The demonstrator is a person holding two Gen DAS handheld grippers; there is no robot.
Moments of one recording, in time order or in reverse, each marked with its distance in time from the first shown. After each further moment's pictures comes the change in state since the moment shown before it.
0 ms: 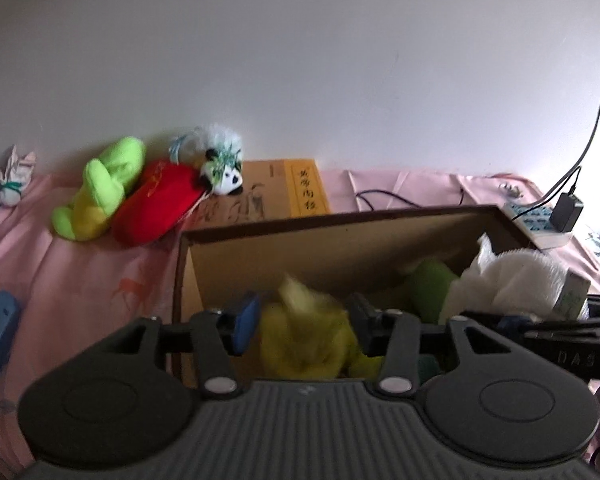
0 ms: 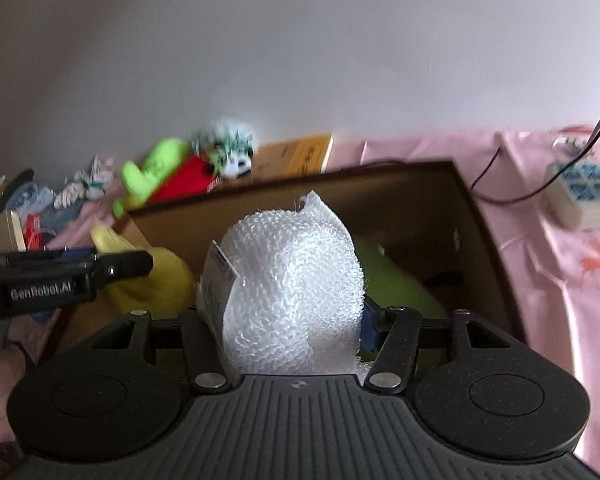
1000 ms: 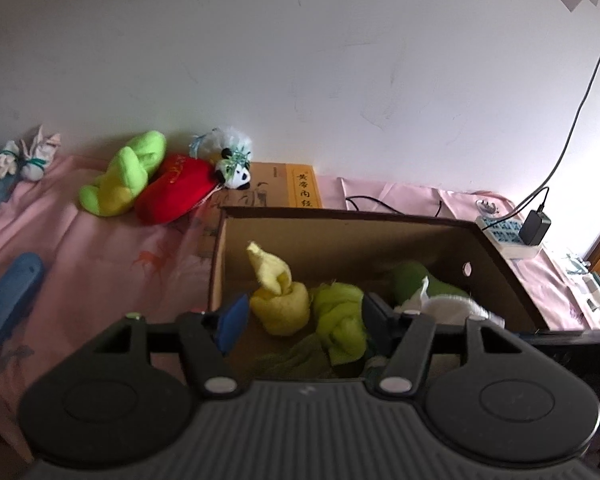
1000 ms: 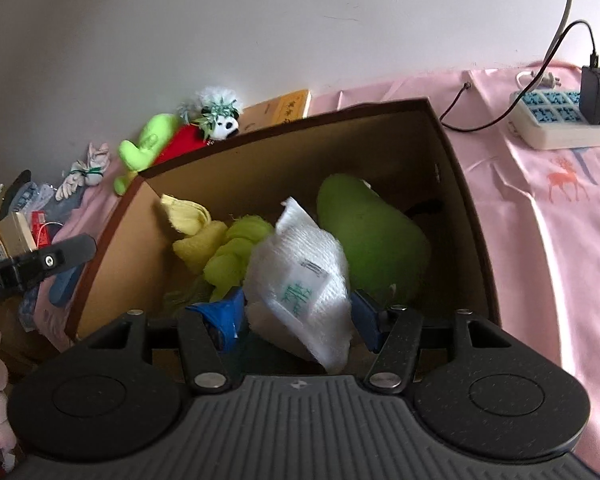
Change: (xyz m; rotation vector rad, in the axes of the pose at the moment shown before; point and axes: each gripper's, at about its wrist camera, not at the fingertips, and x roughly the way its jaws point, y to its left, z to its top) left arm -0.079 0.005 -0.019 -0.076 -0.024 -0.021; right arm -0.046 -0.003 -0.023 0.121 0.098 -0.013
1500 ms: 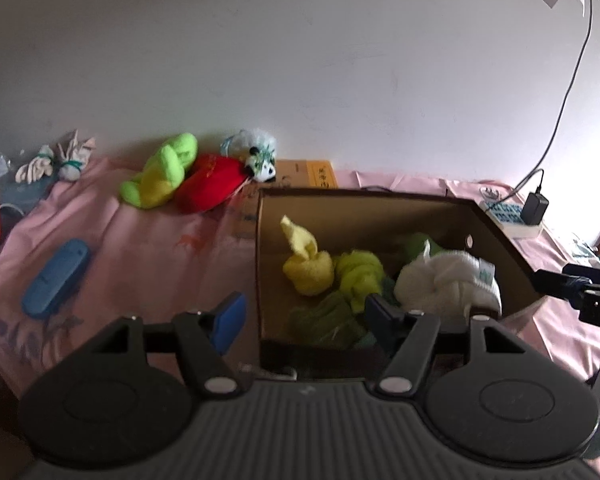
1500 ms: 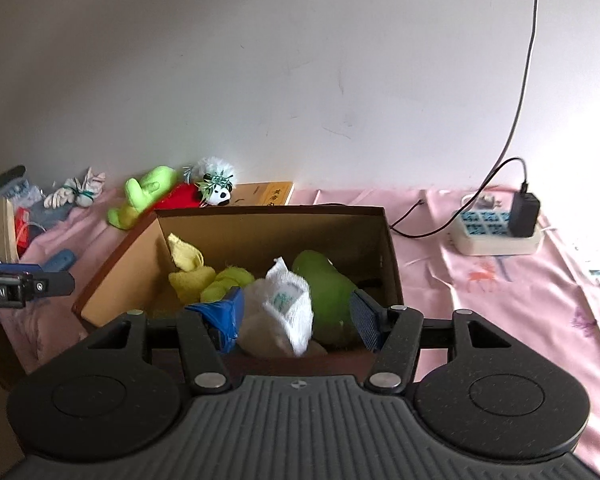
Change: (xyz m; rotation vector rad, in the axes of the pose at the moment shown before) left arm -0.063 0.013 -0.039 0.023 -0.012 0.053; right arm -0.084 0.032 -0.046 -0.217 -0.289 -0.165
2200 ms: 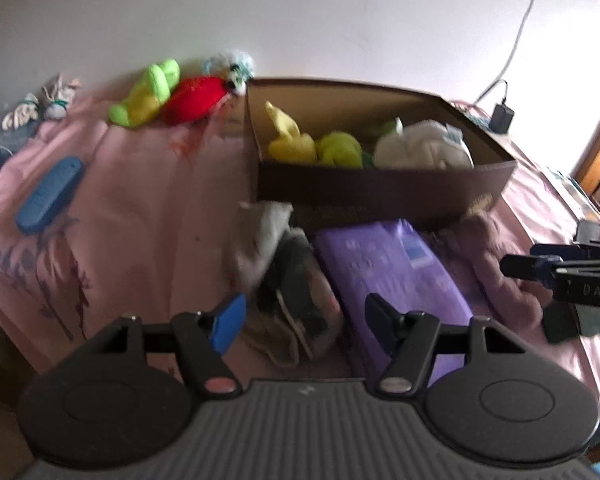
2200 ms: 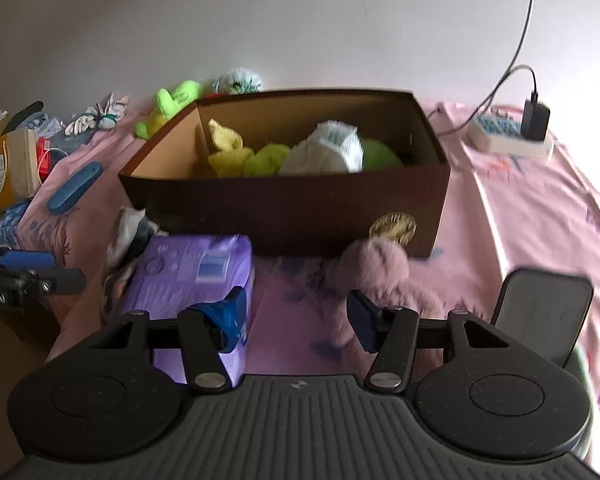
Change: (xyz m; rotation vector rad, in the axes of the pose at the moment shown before) left arm -0.033 0.013 -0.094 0.069 0.160 -0.088; right arm -0.028 0.036 -0.080 0.017 0.200 0.031
